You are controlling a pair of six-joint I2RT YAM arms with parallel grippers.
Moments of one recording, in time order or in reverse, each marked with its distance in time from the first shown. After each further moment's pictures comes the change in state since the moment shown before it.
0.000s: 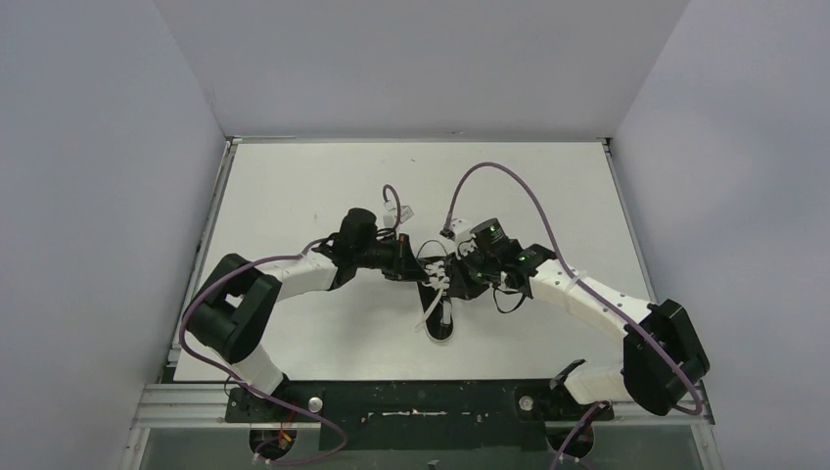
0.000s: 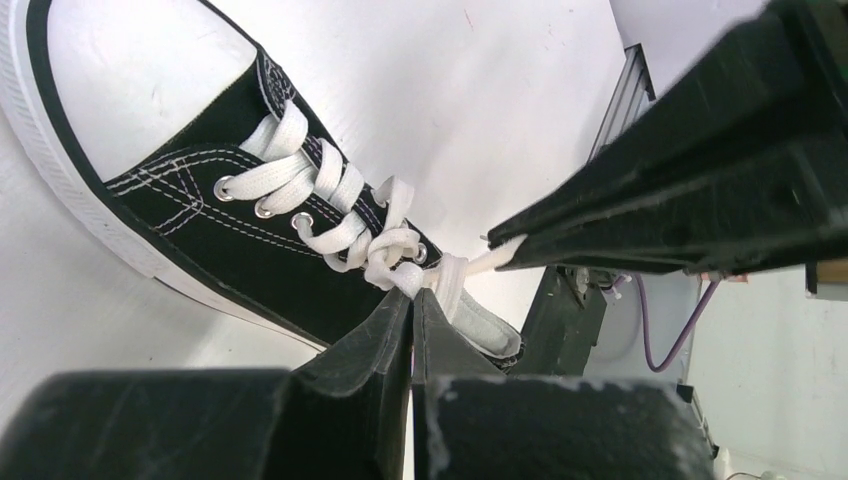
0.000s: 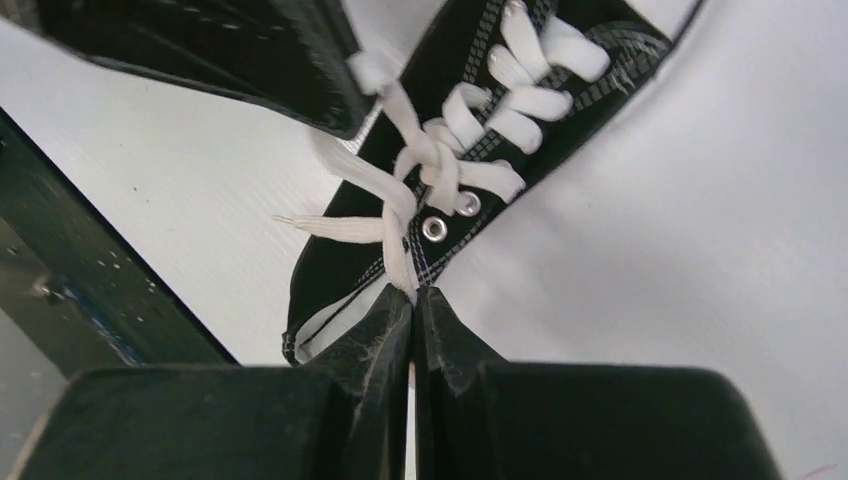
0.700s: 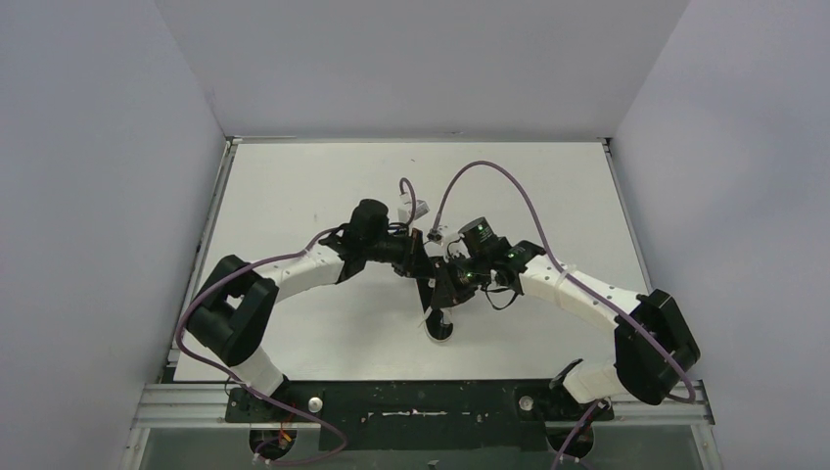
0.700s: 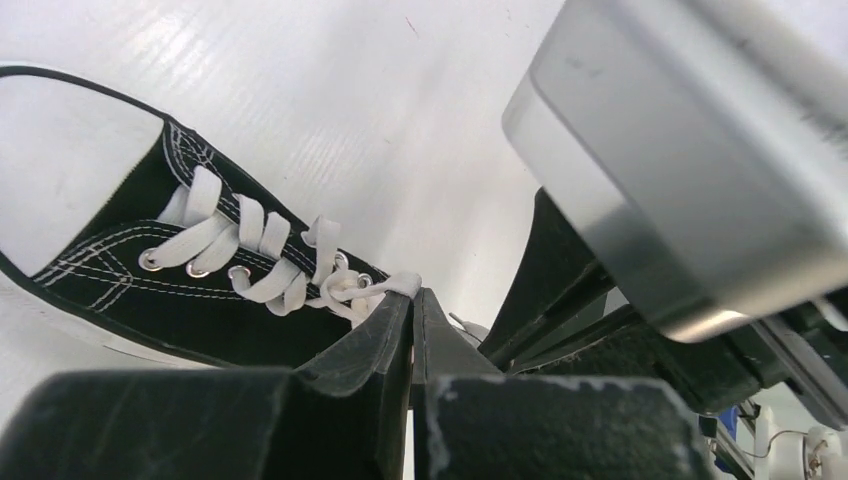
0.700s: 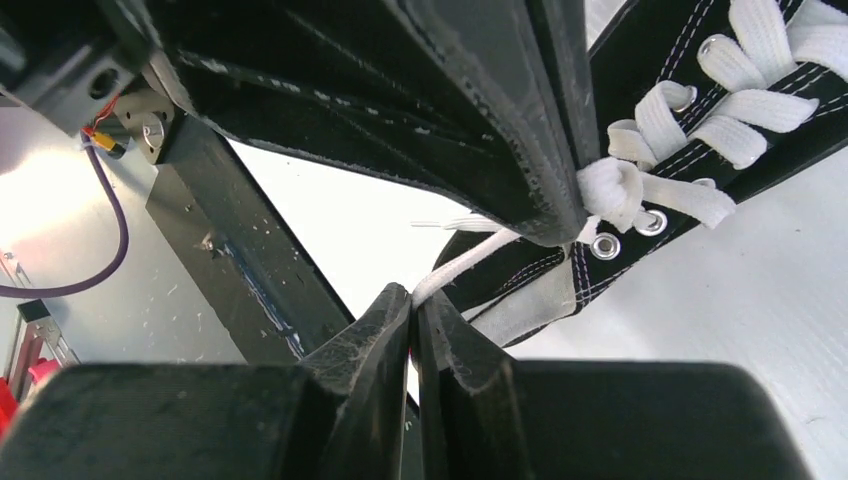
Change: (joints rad) left arm -0.055 -0.009 0.121 -0.106 0.017 0.104; right arm 0.017 0.063 0.060 -0.041 -0.215 0.204
